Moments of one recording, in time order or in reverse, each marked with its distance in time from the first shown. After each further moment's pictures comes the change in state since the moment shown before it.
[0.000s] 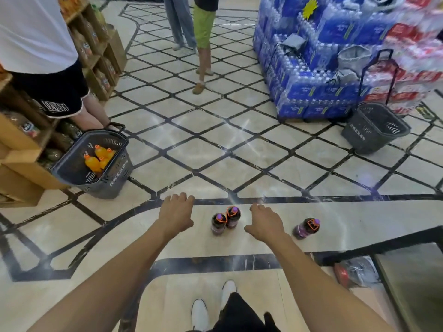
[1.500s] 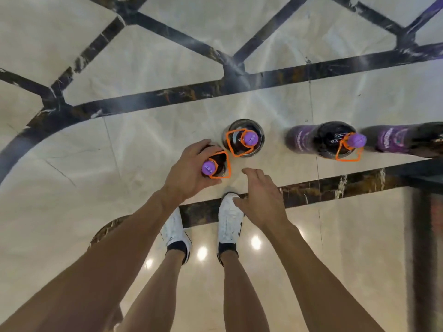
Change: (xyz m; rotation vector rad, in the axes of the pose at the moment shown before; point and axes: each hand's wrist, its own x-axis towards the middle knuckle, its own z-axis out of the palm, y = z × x) left_hand 0.445 0.079 0.563 -0.820 -0.277 0.254; right_hand 0.436 0.092 0.478 0.351 -0.309 0.165
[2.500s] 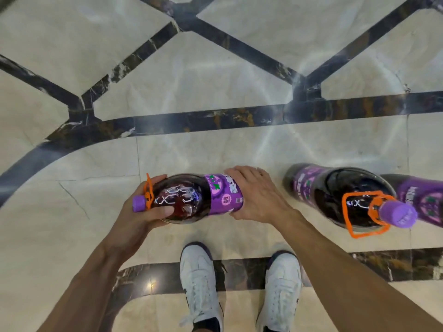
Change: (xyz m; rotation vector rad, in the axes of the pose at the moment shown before) left_hand -0.038 -0.209 -0.068 -1.058 0.276 -0.483; right_hand 0.243 -0.069 0.128 -0.147 -0.074 -0.529
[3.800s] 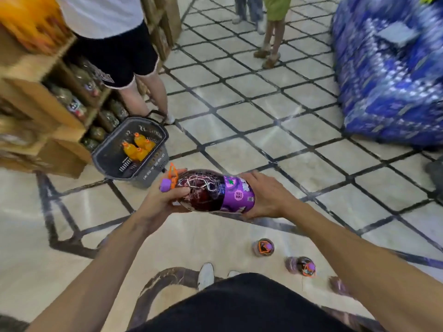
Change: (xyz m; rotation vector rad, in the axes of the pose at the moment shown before) left_hand -0.651 0.498 0.014 -0.271 0.044 0.439; right_hand -0.412 -0.511 -0.586 -0.385 0.156 -0.359
